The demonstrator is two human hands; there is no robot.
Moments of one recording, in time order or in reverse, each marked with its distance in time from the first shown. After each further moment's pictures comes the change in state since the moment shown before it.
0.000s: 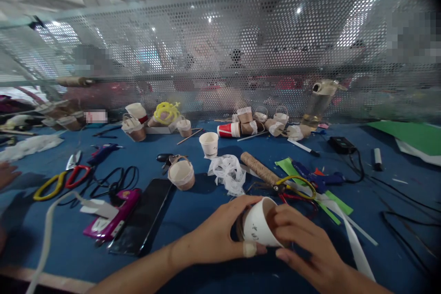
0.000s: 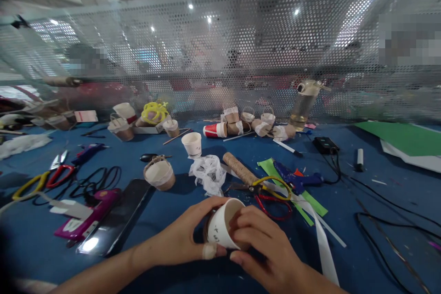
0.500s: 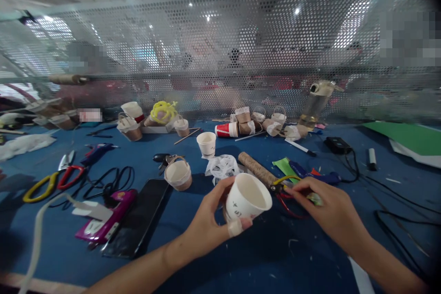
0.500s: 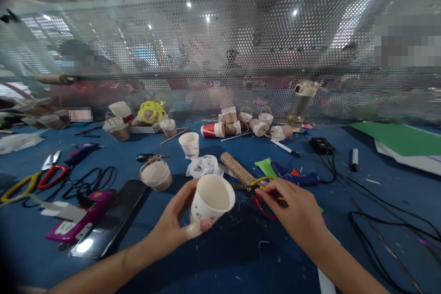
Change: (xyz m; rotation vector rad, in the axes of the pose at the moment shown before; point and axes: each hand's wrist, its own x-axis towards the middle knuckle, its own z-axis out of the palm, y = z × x) left_hand -0.002 -0.007 -0.001 -0.284 0.342 0.005; right_hand 0.004 0.038 -0.051 -0.519 0.094 0.487
